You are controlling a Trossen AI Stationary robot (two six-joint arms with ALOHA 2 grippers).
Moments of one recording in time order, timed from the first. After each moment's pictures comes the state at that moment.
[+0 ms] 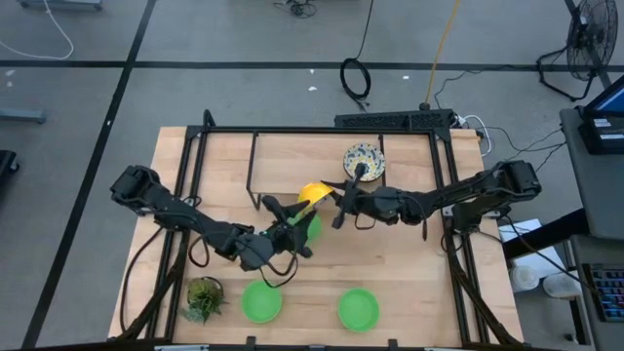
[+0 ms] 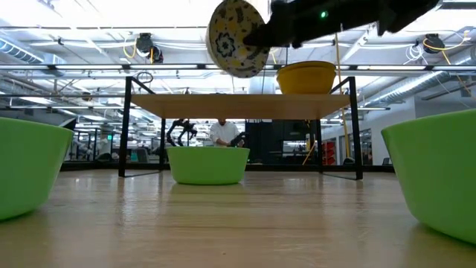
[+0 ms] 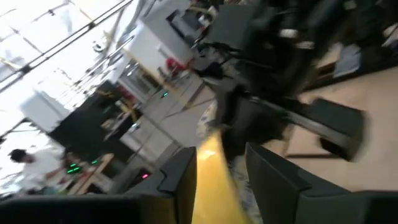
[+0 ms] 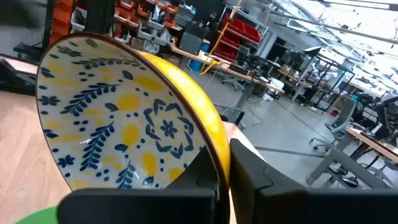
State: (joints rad) left arm -0.46 1.65 1.14 0.42 -1.19 0.59; right arm 0.11 1.48 0.77 0.68 0.56 -0.37
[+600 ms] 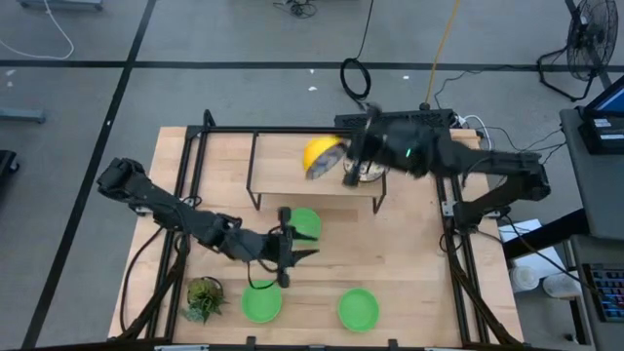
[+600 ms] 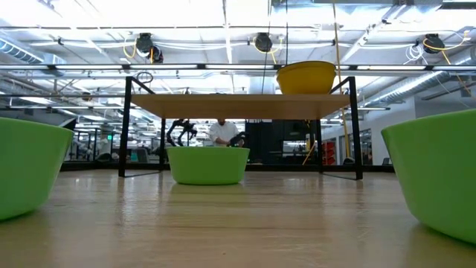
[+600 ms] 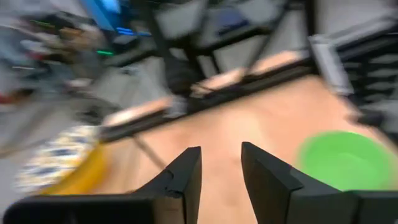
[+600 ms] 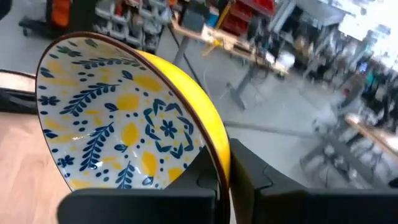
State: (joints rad) left arm -0.45 1.50 1.14 0.08 -0.48 0.23; right arm -0.04 1.40 1.59 -0.41 0.41 -0.32
